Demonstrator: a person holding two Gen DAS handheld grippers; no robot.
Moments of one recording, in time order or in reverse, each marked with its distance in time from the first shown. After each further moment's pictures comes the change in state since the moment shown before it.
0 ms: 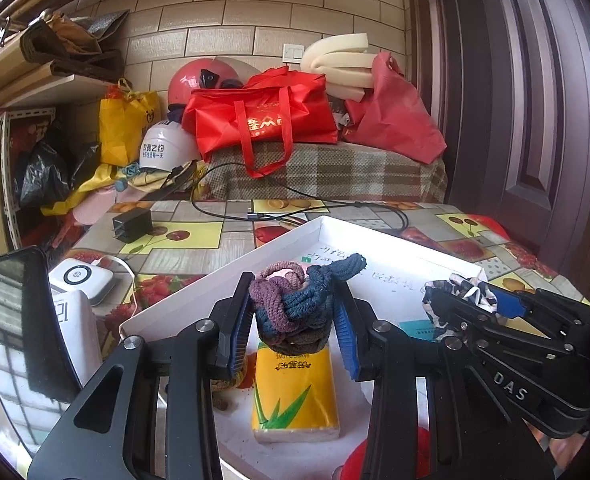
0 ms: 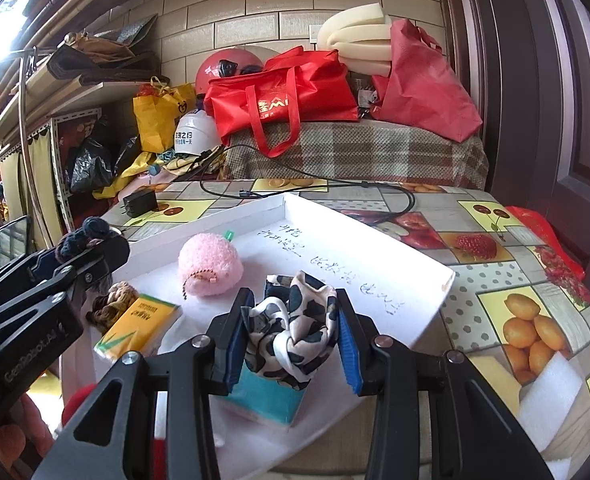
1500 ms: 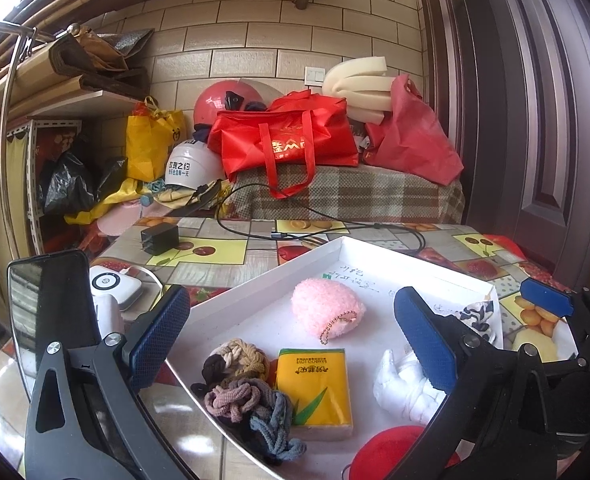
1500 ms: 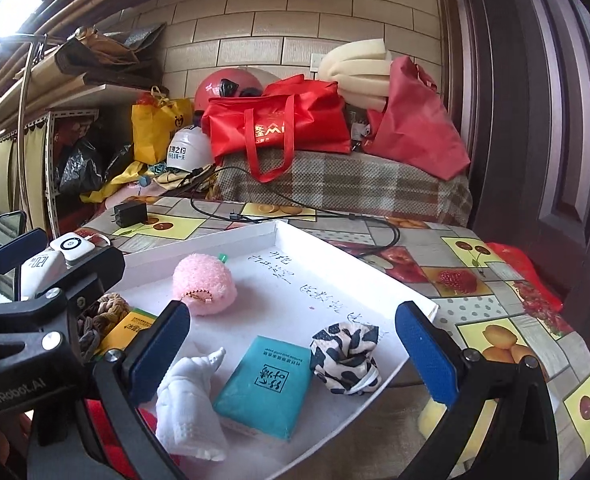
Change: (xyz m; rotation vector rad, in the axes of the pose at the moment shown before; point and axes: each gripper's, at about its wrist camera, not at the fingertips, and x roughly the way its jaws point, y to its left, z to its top) left arm -0.023 0.000 -0.005 -0.007 -0.089 0.073; right arm -0.024 0.013 -0.004 -0.076 -0.112 -0.067
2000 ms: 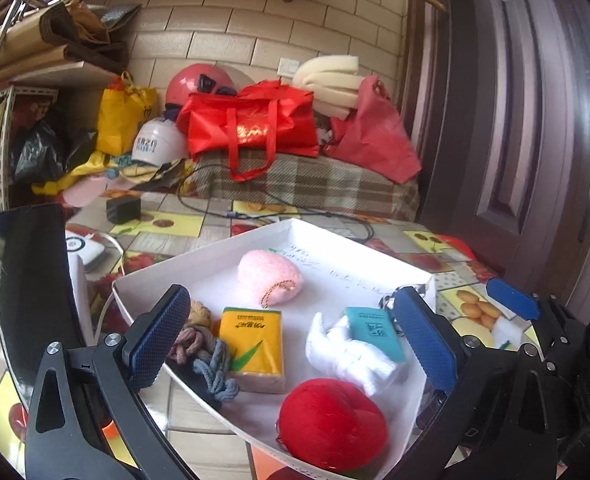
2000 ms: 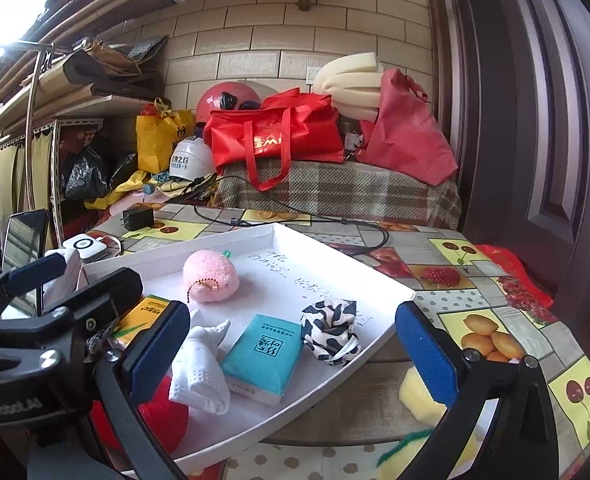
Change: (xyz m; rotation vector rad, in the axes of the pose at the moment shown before) left arm -0.035 -0.013 -0.011 -0.075 0.022 -0.159; right arm -0.038 -0.003 -0.012 0.009 -0.061 -0.015
